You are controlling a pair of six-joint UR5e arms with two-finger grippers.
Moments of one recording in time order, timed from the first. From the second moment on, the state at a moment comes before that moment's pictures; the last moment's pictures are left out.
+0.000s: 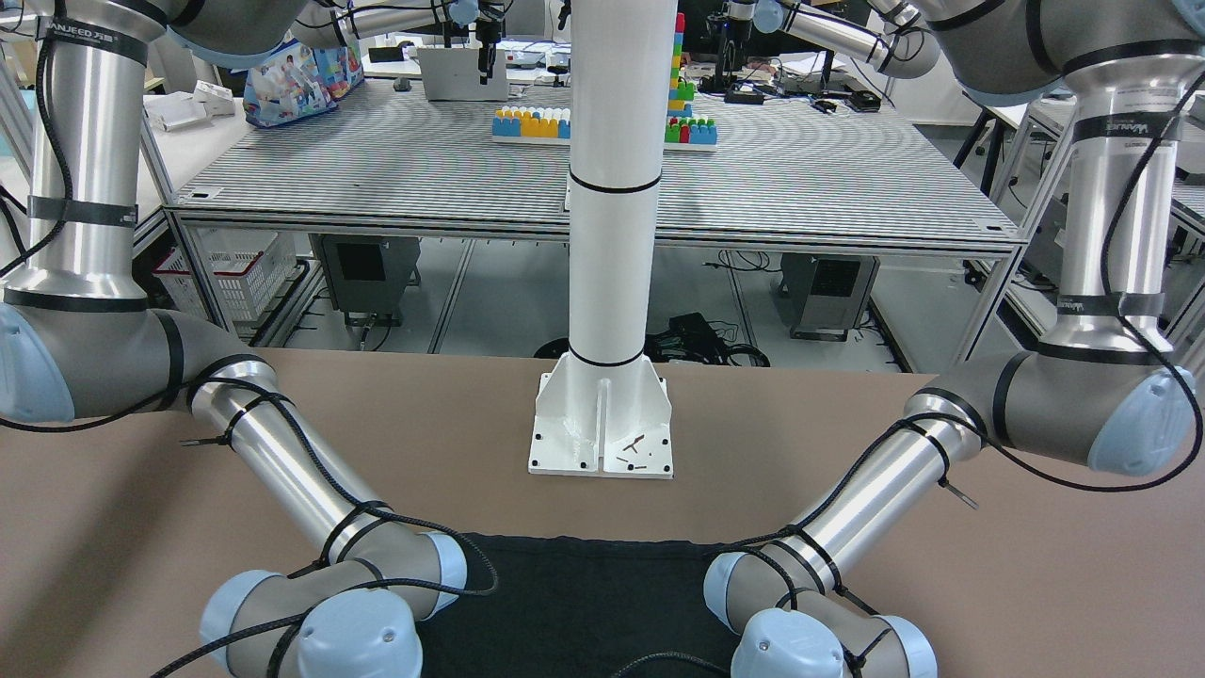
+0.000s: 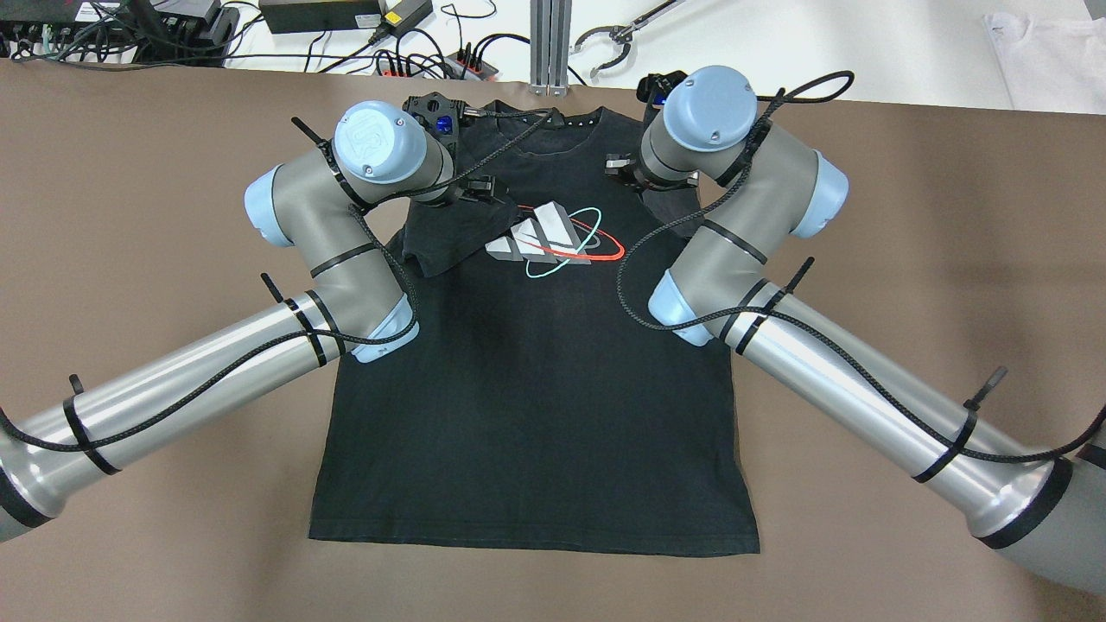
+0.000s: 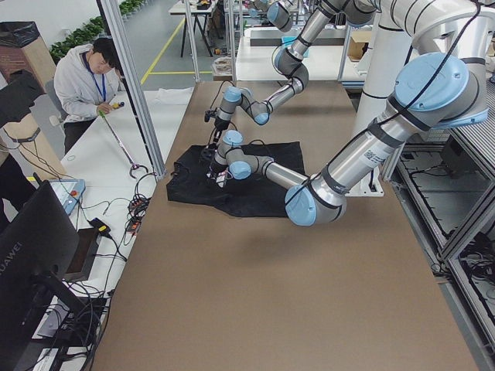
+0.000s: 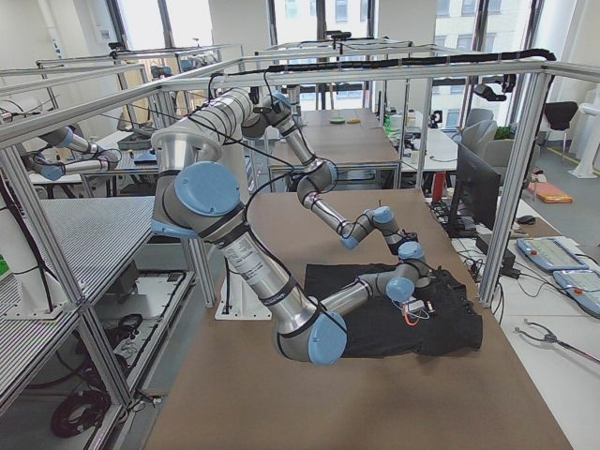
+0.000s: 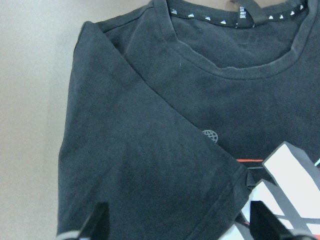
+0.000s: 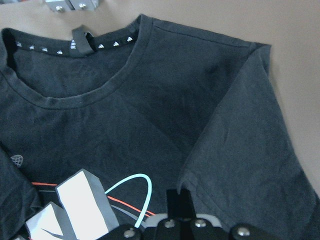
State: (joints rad) left arm -0.78 -2.49 -1.06 -2.17 -1.73 -1.00; right arm 0.84 -0.68 1.16 -1.14 1.78 1.12
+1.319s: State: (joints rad) left arm -0.77 -2.43 -1.16 -2.17 -1.73 -1.12; right arm 0.70 -0.64 1.20 -1.21 1.67 1.20
